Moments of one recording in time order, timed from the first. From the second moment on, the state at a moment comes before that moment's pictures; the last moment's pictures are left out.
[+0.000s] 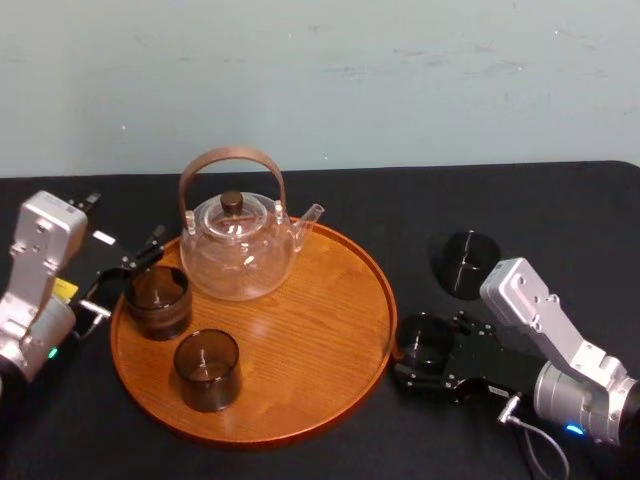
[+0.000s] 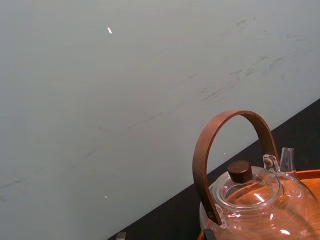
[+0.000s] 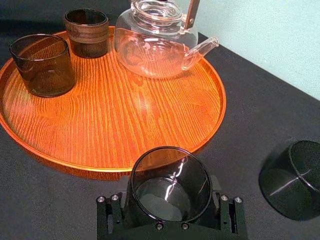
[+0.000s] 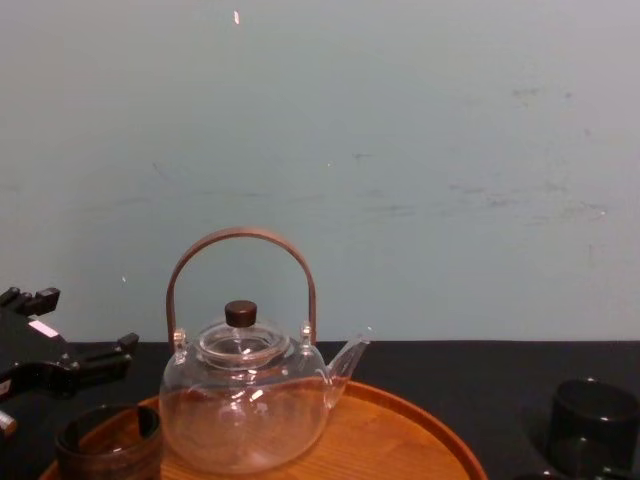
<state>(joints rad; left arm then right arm) -0.20 0.60 0.45 -1.41 -0.25 -0.12 0.03 0.05 0.58 -0.40 -1.63 0.20 0.21 0.47</state>
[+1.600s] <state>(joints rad) -0.20 0.60 0.45 -1.41 -0.25 -0.12 0.03 0.06 0.61 -0.35 -1.70 0.25 0.16 0.50</state>
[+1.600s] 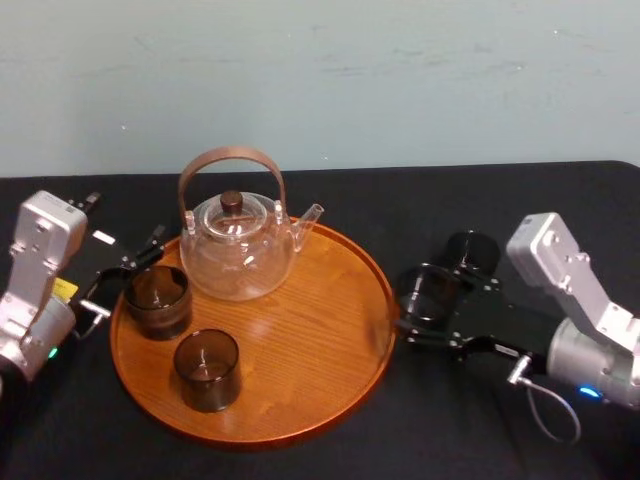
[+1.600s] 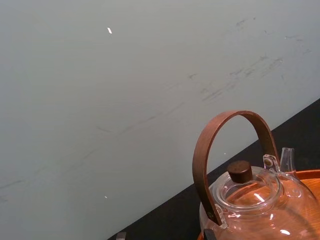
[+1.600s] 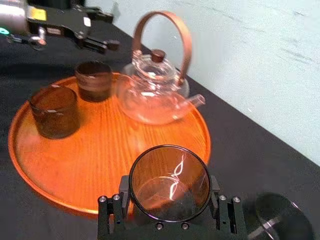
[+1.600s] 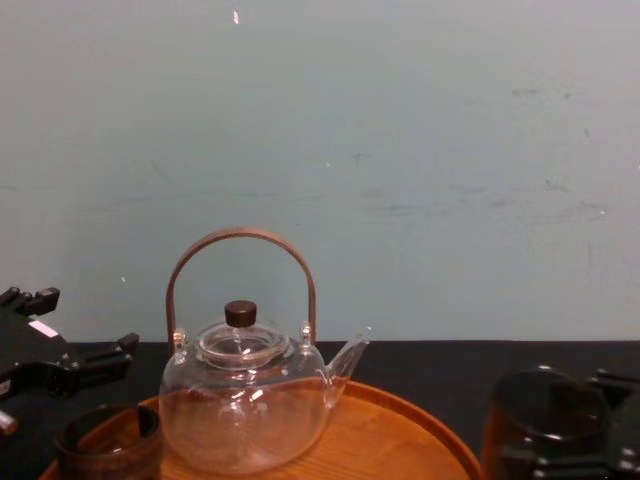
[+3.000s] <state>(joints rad) -0.20 0.60 0.45 -1.41 -0.25 -0.12 0.03 0.19 0.46 -0.58 -1.56 0.24 0.09 0.56</state>
